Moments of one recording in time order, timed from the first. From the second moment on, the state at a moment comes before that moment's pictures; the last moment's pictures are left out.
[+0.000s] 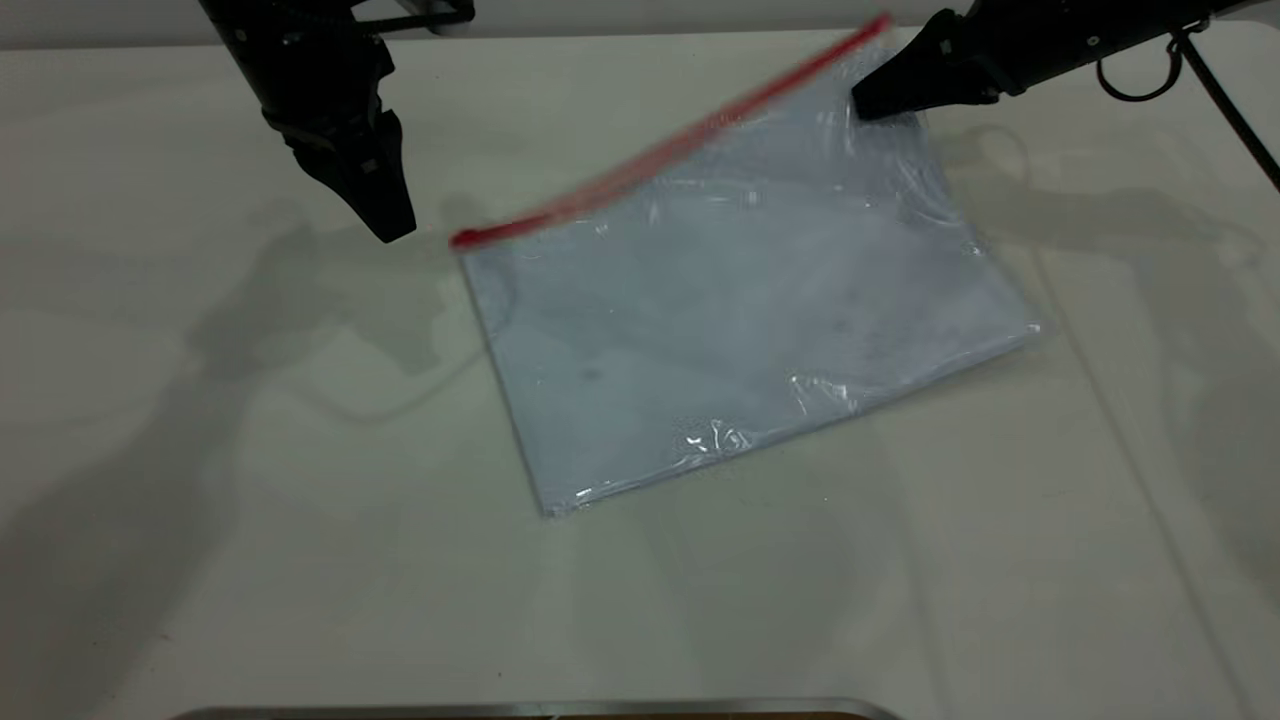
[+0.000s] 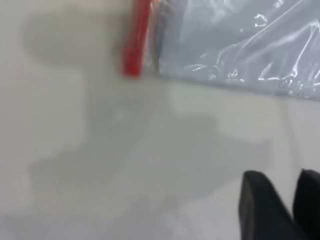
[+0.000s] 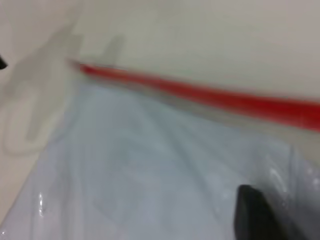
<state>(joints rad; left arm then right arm) -0.24 2.37 -1.63 -0.31 0.80 0.97 -0.02 2.60 -1.74 1.30 0.90 -1.57</state>
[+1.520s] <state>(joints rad) -0.24 1.45 -1.79 0.02 1.17 0.22 -0.10 1.32 -1.74 0.68 1.23 -0.62</state>
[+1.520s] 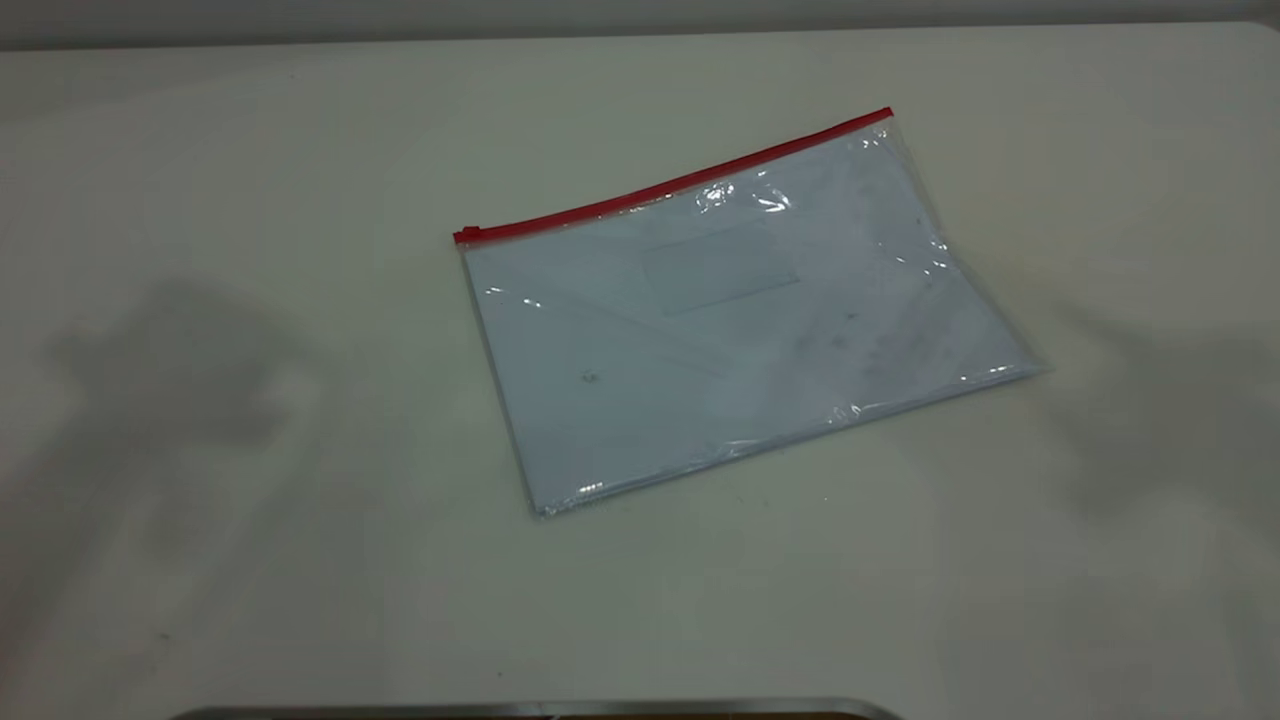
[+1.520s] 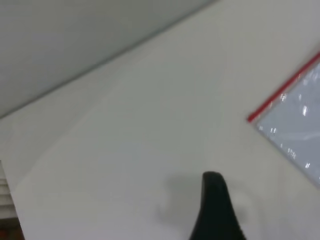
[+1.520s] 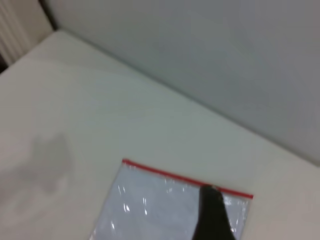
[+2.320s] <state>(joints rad) -0.24 0.75 -1.16 -0.05 1.17 -0.02 -0.10 0.62 -1.06 0.54 1.23 -0.38</state>
